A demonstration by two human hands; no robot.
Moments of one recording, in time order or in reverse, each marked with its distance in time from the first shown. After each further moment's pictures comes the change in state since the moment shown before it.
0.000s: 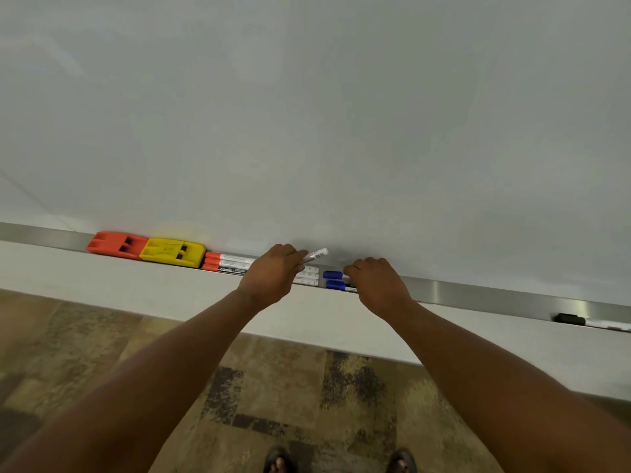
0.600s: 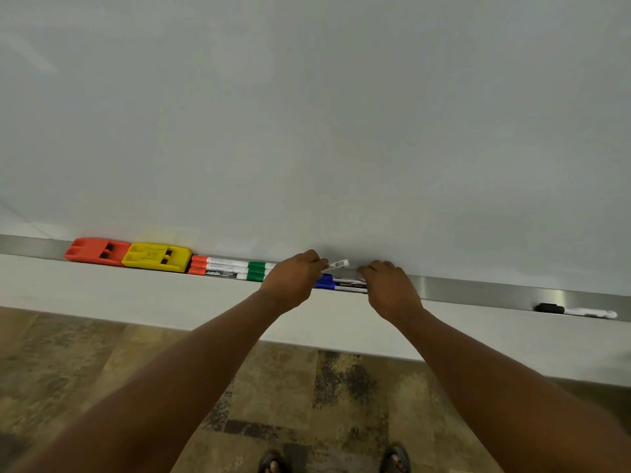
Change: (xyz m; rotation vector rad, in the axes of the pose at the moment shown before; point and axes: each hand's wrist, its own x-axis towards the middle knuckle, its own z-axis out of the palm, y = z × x) left_hand 0.024 0.047 0.016 0.077 -0.170 0.086; right_hand -0.032 0.022 0.004 0.124 0.055 0.204
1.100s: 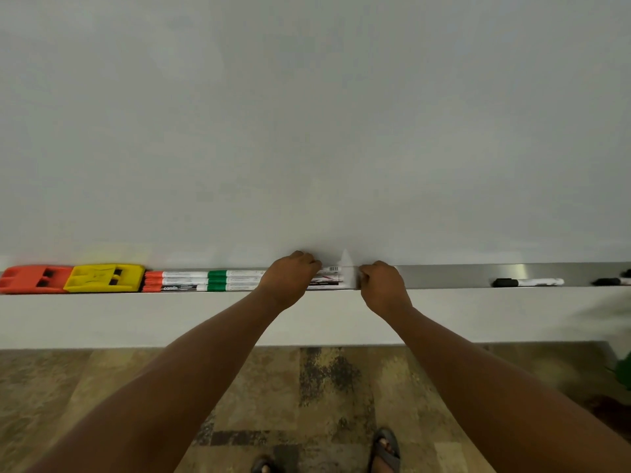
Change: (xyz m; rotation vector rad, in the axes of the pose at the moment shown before) left_hand 0.045 0.036 0.024 0.073 -0.040 0.145; right_hand -0.024 0.039 -0.002 0.281 0.016 0.411
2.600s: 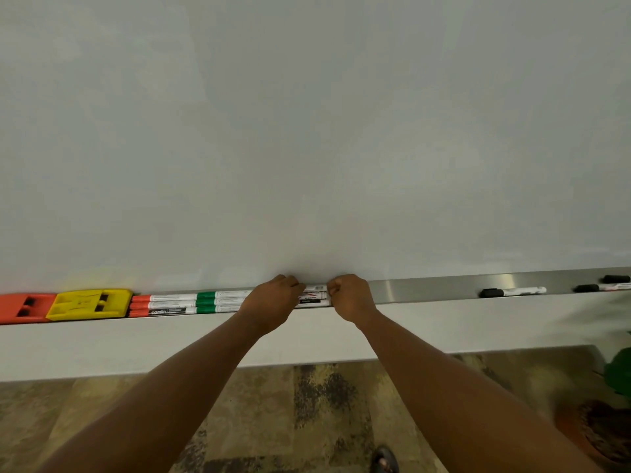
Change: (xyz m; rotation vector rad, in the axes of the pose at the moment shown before) left_hand -0.009 -0.015 0.008 -0.014 -0.010 0.032; right_hand 0.020 -0.032 0.016 0.307 -0.097 0.129
